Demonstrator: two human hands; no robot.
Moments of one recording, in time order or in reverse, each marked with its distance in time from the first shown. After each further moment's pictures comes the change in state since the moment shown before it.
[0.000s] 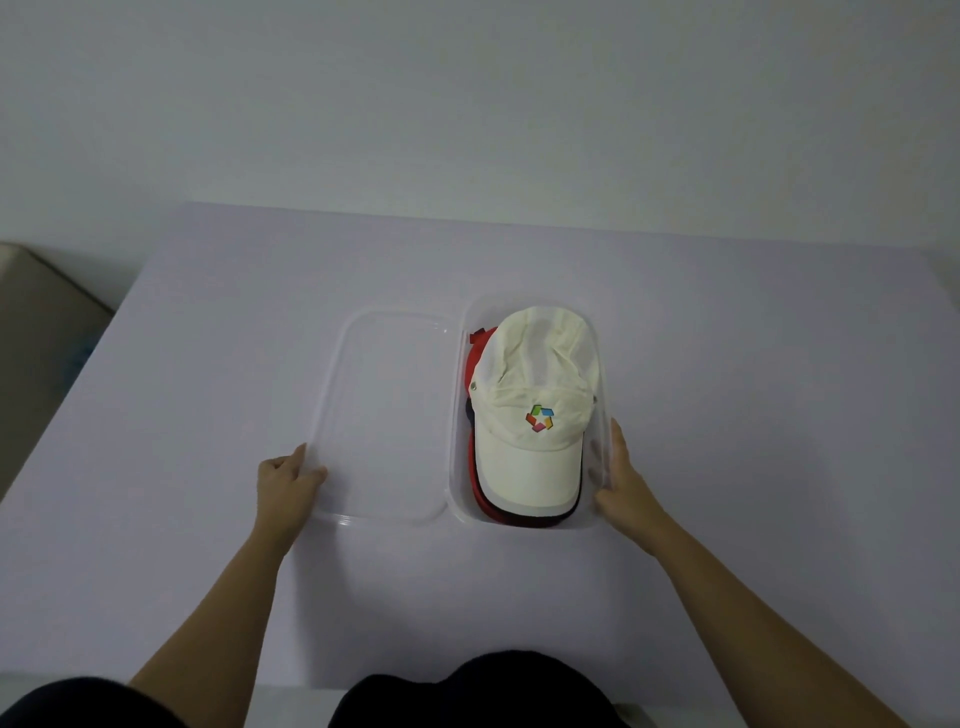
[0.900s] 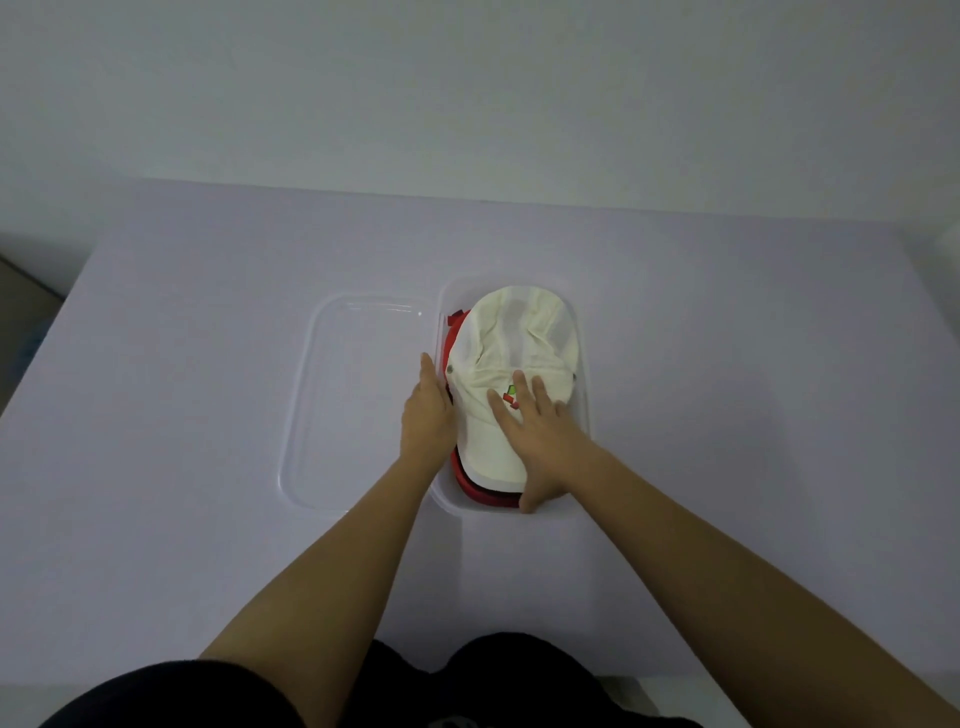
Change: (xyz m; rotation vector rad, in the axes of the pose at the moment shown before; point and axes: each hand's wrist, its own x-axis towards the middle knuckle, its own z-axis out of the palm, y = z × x) left_hand -0.053 0.132 0.132 0.147 -0.117 0.355; right_hand 0.006 -0.091 0.034 -1.320 -0.249 -0.203
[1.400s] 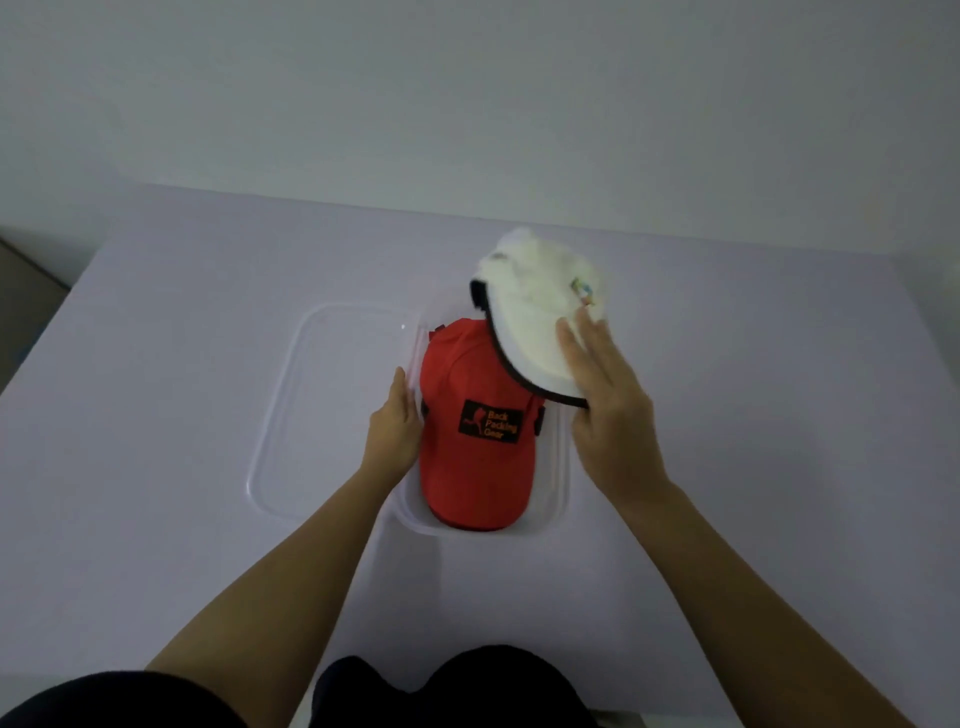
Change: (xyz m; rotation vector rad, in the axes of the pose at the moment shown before) left_hand 0.003 -0.005 -0.001 -0.074 0.019 -0.059; right_hand -0.057 0.056 -0.036 0.508 1.165 -0.076
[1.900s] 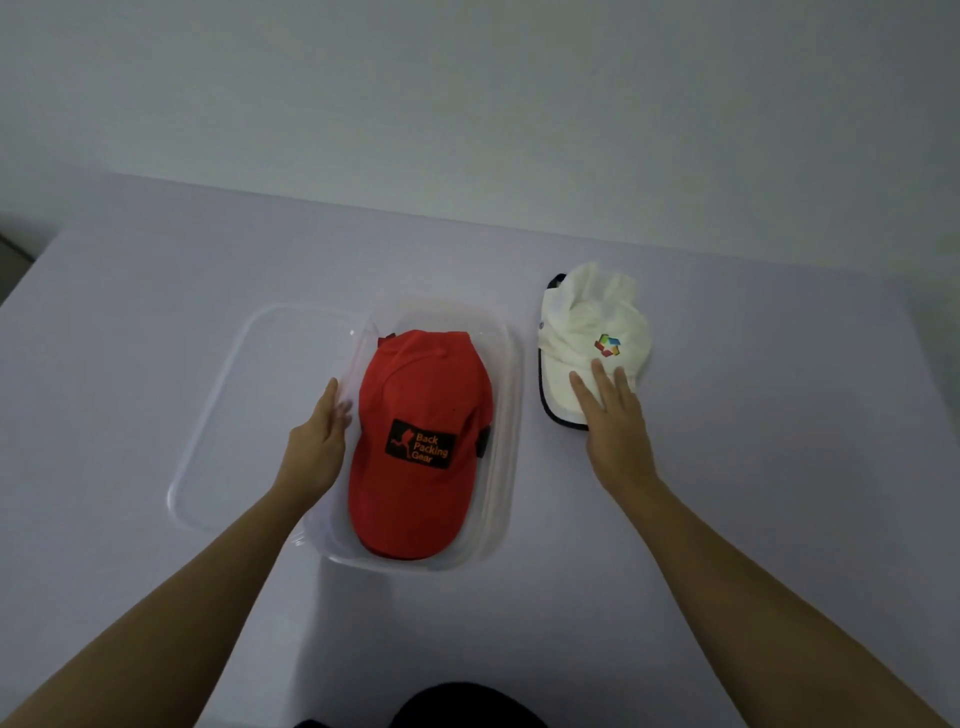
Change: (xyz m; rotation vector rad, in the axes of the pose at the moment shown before) left_hand 0.005 -0.008 0.005 0.010 0.046 -0.010; right_hand -0.019 0.186 0.038 -0.330 -0.414 0.150
